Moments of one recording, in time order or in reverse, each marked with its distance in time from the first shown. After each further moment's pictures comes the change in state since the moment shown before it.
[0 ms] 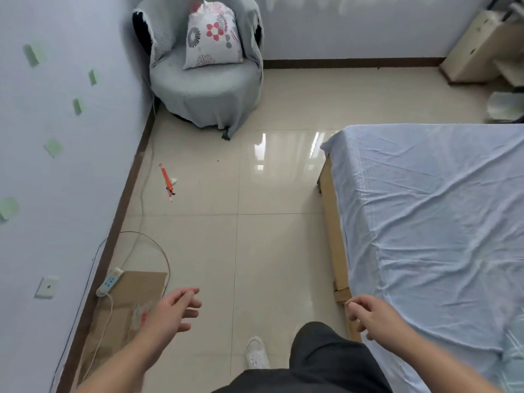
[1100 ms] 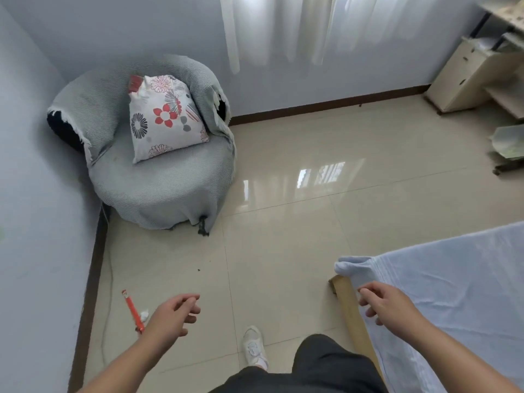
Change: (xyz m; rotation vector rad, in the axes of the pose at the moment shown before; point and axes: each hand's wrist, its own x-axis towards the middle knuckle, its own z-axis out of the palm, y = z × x) left_hand 0.515 0.575 0.023 0.249 -0.100 0.082; right_hand 0.482 -0.409 -0.309 0.187 0.217 0.046
